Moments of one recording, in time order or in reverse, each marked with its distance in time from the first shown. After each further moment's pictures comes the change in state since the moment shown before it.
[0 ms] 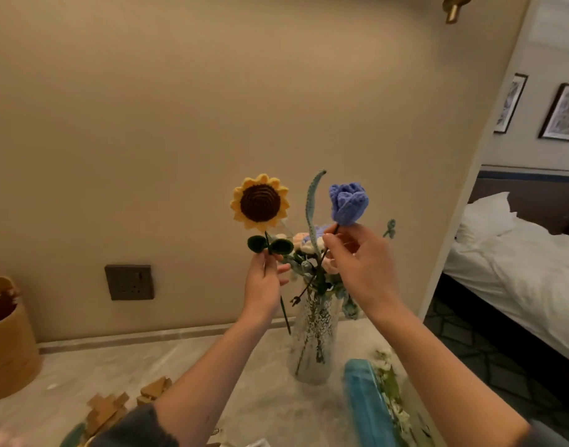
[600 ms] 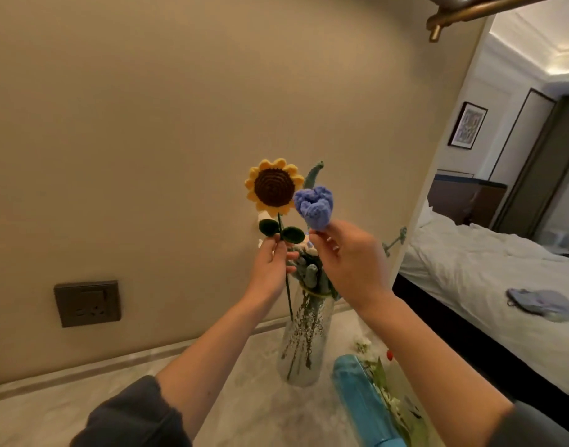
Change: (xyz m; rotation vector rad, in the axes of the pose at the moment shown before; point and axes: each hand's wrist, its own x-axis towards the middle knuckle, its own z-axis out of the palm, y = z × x) left_hand 0.046 0.010 -0.006 -0.065 -0.351 -0.020; right_hand 0.011 -0.029 0.040 -0.498 0.067 -0.336
